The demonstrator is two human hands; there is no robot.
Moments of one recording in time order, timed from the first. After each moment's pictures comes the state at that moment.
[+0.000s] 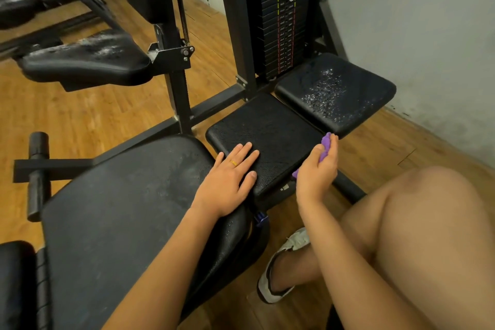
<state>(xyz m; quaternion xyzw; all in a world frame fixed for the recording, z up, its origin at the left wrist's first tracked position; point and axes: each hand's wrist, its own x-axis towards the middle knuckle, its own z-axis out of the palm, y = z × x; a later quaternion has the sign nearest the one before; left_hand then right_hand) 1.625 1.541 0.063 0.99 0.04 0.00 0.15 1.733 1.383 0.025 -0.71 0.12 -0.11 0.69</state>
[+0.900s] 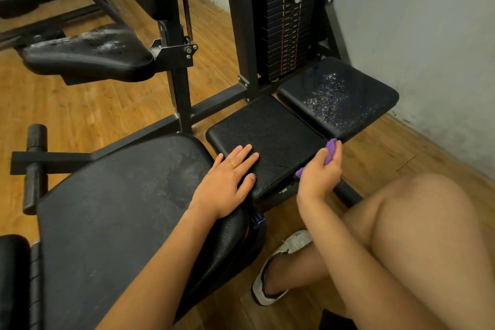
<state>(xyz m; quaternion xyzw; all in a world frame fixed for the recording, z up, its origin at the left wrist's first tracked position) 1.624 1.542 0.060 0.99 0.04 0.01 0.16 1.744 1.381 0.018 -0.69 0.15 -0.09 0.71</state>
